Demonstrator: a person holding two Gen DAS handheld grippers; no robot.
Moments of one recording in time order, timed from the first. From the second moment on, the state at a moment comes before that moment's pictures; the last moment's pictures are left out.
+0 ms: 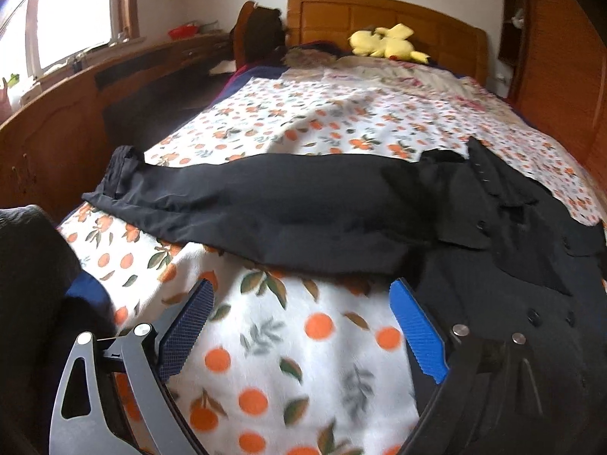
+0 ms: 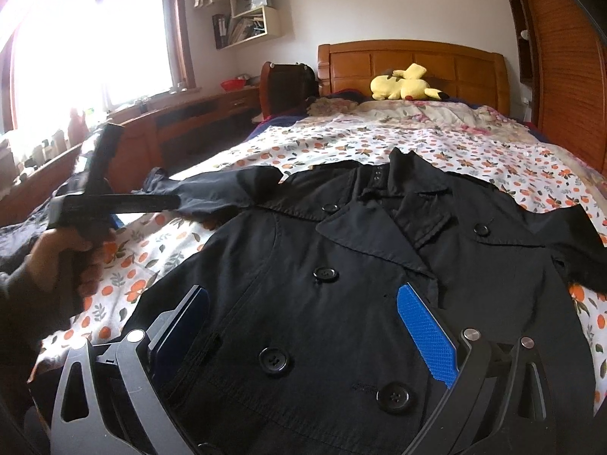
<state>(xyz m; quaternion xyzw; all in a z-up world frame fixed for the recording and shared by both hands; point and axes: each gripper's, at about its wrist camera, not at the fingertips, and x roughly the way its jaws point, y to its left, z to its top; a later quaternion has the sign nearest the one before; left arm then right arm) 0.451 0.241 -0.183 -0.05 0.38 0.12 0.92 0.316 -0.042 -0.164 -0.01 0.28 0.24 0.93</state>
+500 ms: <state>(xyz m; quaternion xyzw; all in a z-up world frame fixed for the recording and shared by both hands) 0.505 0.291 -0.221 -0.14 0.43 0.14 0.88 0.317 -0.043 -0.164 0.00 0.28 0.24 0.93</state>
